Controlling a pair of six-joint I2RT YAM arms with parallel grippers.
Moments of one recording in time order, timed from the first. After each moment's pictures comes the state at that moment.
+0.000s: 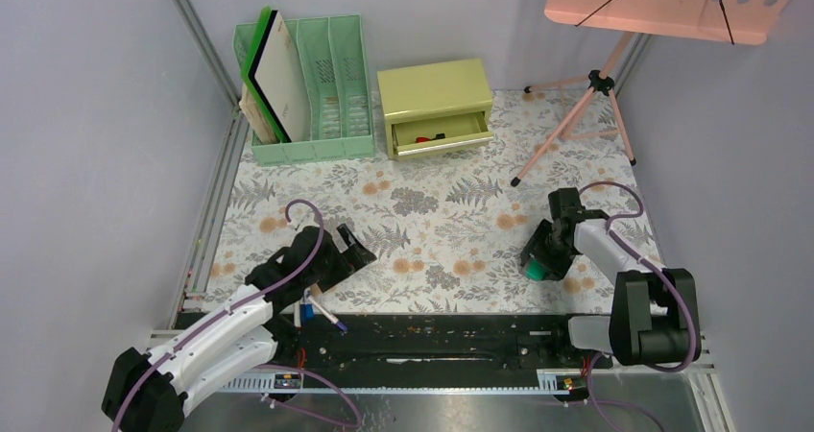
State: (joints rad) left arm -0.61 0.76 0.37 -0.39 -0.03 -1.07; right arm 0.05 1.31 0.63 -0.72 -0.02 0.67
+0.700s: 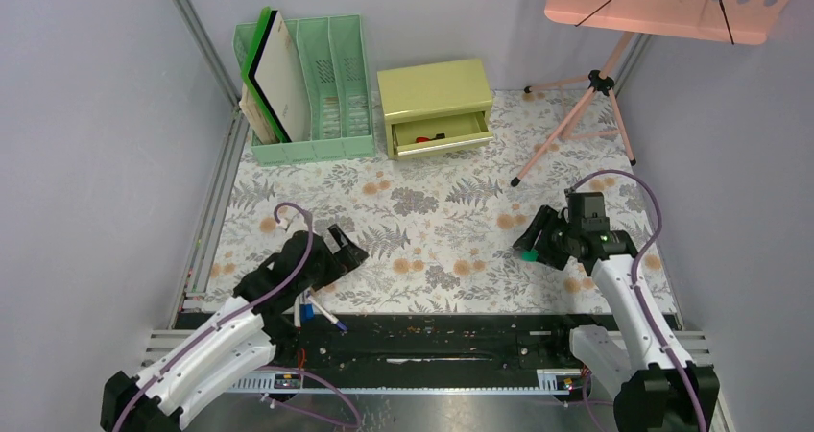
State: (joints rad) left arm -0.61 0.64 0.36 -0.47 -0.10 -1.04; right arm 0.05 0.92 0.64 -0.75 -0.24 0.57
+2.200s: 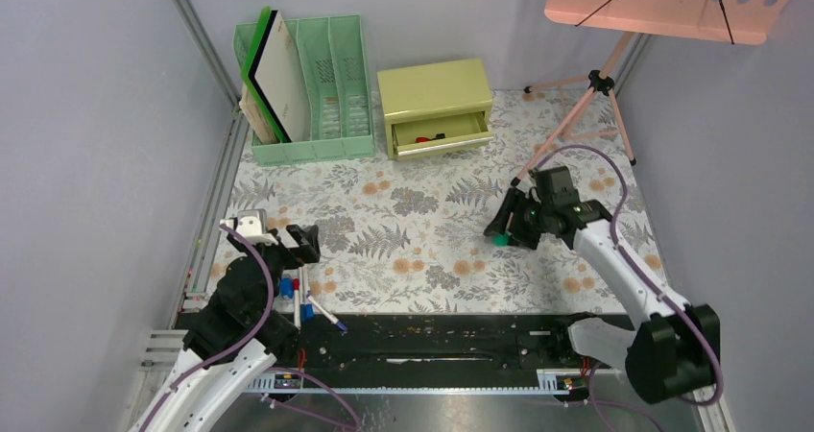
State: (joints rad) left arm -0.61 0.14 0.48 -0.54 -0.52 -0.35; right arm 0.23 1.09 0.76 -0.68 -0.32 0.64
